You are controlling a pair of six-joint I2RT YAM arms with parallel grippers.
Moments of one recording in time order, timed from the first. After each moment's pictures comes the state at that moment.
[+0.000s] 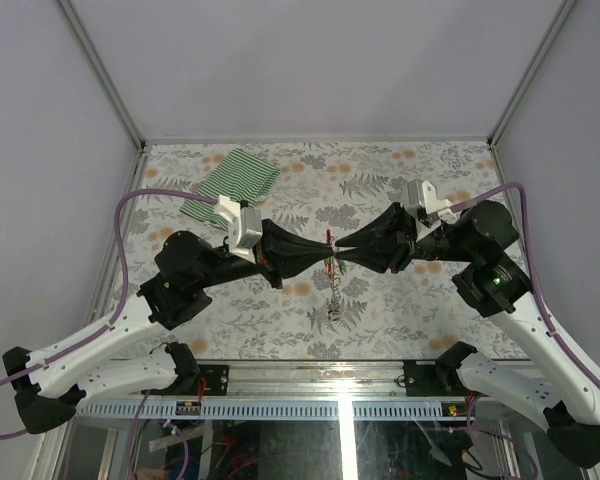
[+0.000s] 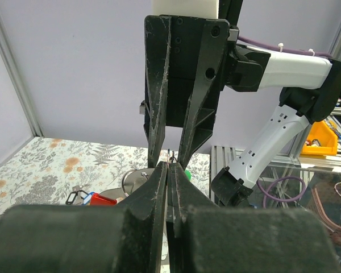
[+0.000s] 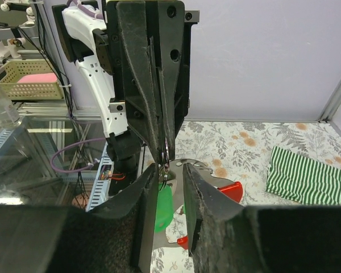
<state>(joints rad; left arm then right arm) -0.96 0.90 0.93 0.30 0.43 -0.16 0.63 0.86 1.04 0.04 -0.92 0.14</state>
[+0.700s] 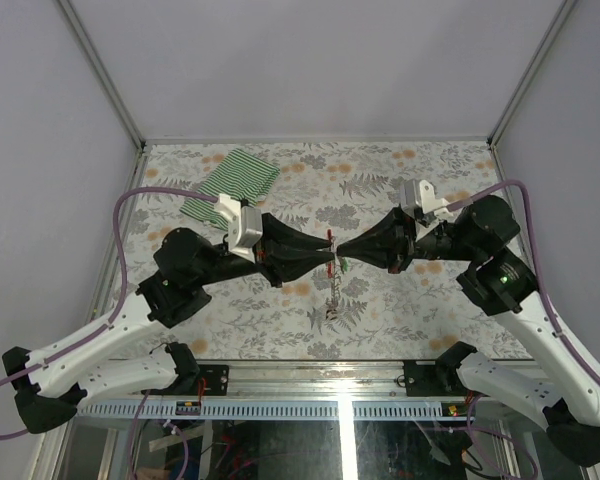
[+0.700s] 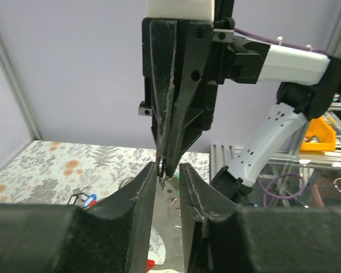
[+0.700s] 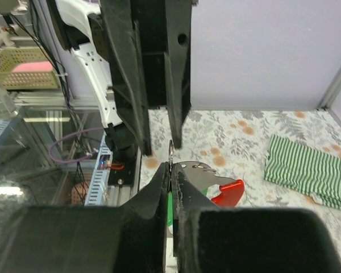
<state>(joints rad) -0.96 0.91 0.95 0.29 0.45 -0.16 0.63 0.87 1.08 -0.04 -0.93 0.10</state>
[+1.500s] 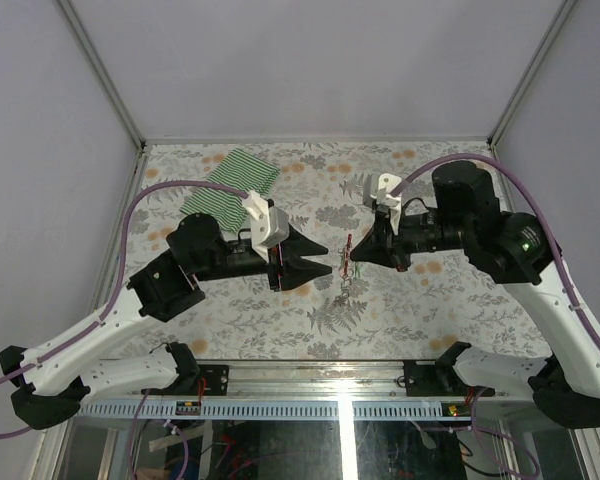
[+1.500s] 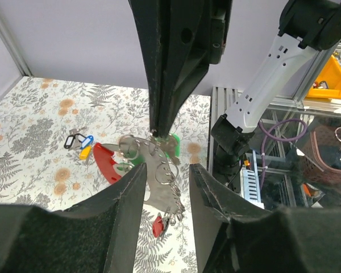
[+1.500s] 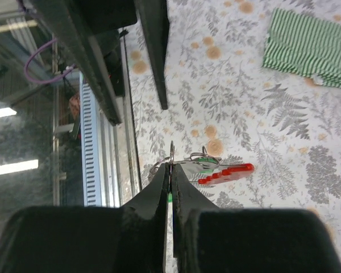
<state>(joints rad) -0.96 0.95 1.11 -0.12 0.47 -0.05 0.67 1.10 1.59 -0.99 -0.69 -0.30</state>
